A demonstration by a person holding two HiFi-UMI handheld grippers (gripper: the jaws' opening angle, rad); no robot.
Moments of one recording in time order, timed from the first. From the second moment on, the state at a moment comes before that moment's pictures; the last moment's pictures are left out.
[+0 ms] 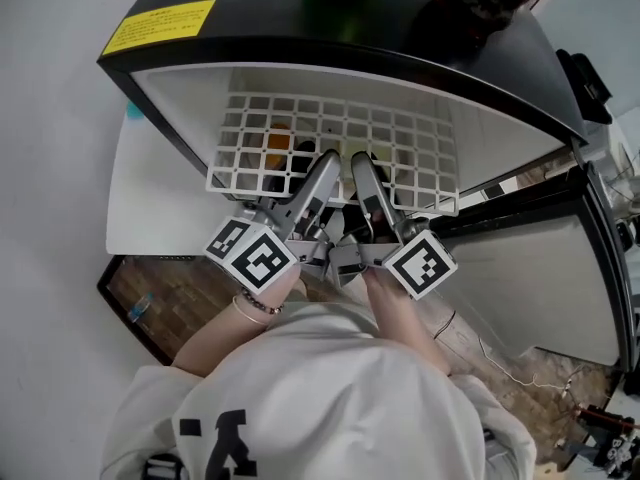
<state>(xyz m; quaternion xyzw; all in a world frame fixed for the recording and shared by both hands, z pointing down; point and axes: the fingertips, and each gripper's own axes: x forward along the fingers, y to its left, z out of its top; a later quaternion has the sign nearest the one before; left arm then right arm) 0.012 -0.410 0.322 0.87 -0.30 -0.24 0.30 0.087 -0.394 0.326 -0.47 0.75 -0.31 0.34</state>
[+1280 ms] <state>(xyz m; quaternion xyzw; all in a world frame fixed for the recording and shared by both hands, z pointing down) -0.014 -0.351 0.332 0.87 -0.32 -0.23 0.30 0.062 -0.336 0.334 -0.47 0.75 -0.32 0.34</state>
